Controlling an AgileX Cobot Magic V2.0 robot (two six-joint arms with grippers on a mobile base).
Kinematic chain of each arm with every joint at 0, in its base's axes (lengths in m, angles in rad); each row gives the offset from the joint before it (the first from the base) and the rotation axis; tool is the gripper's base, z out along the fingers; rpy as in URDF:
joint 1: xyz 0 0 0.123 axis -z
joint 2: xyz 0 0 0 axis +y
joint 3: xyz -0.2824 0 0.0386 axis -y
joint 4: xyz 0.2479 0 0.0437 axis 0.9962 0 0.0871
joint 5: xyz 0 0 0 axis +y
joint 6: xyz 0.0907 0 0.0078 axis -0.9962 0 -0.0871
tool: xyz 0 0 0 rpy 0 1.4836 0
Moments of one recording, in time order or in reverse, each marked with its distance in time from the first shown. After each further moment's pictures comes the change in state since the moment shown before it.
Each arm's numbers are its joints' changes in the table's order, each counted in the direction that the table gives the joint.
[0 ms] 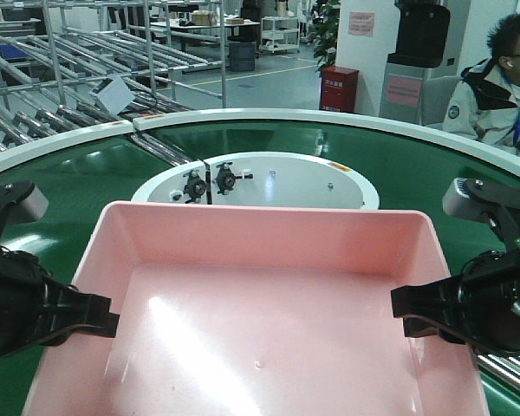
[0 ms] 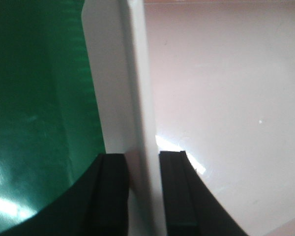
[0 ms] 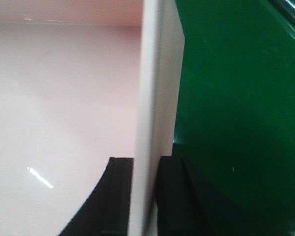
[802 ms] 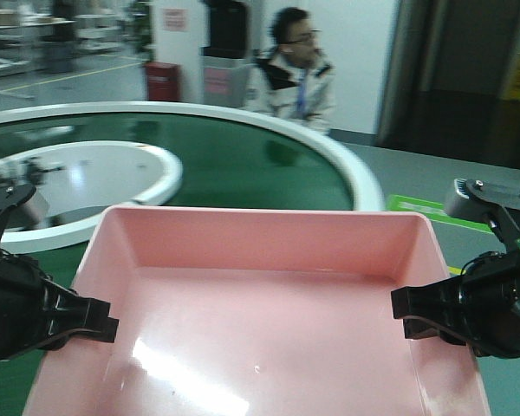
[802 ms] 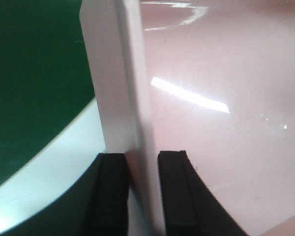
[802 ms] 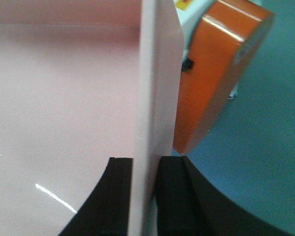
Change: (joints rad) left arm 0.000 0.000 0.000 0.002 0.021 0.000; right arm 0.000 0.000 0.000 0.001 0.007 0.000
